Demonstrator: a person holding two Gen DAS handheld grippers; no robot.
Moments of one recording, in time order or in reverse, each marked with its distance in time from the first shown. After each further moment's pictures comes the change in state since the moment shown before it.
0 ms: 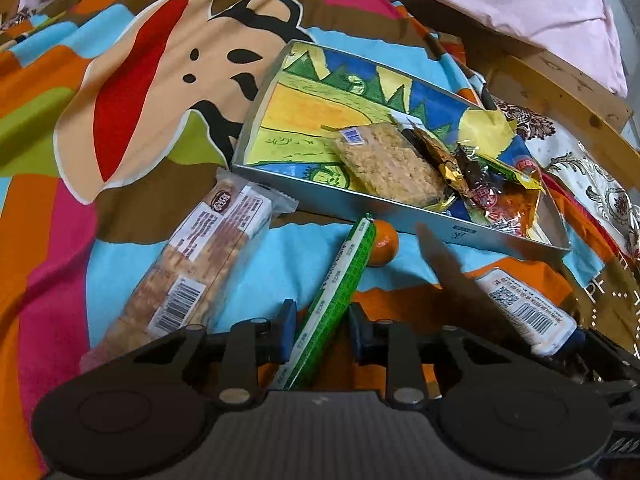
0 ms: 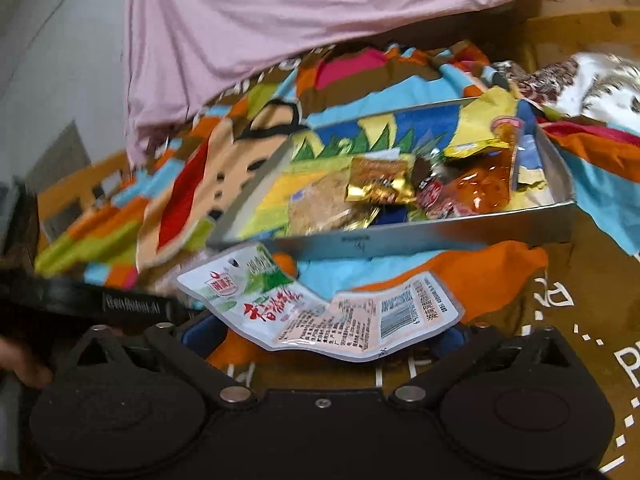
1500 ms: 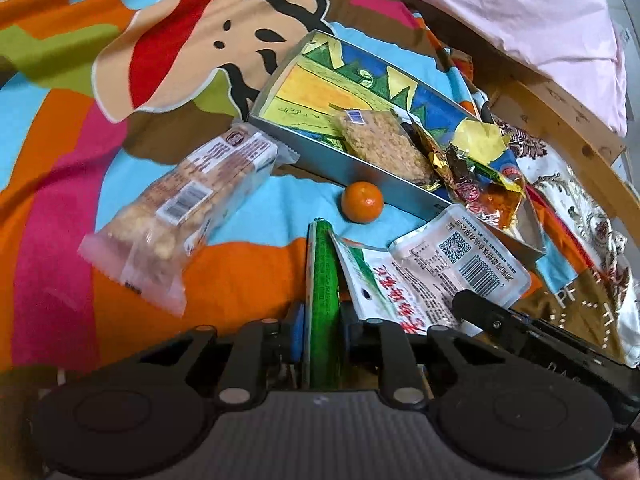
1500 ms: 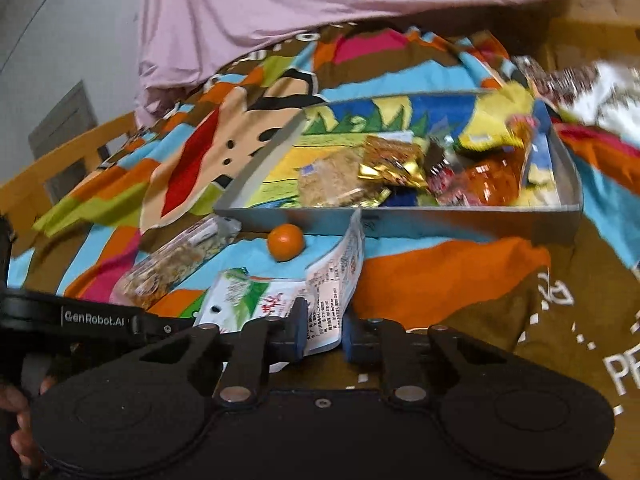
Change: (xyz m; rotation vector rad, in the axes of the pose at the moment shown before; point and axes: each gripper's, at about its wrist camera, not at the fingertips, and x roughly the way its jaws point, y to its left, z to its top) left arm -0.026 -0.001 -0.039 -0.157 -0.010 -0.060; right arm -0.009 0.020 -0.002 -0.172 0.108 -0.016
